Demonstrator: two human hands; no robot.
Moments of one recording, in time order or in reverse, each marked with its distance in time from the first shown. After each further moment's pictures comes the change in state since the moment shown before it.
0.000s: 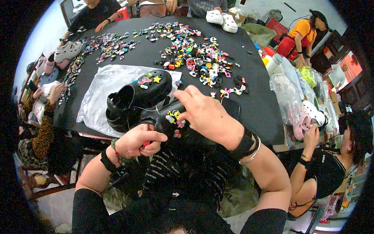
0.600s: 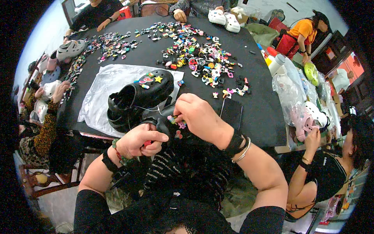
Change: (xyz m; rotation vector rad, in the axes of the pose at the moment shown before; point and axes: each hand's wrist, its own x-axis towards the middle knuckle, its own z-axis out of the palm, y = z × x) left_hand 0.002 0.002 0.001 -0.035 0.071 0.002; right_hand 0.004 0.015 0.027 0.190 -0.014 -0.089
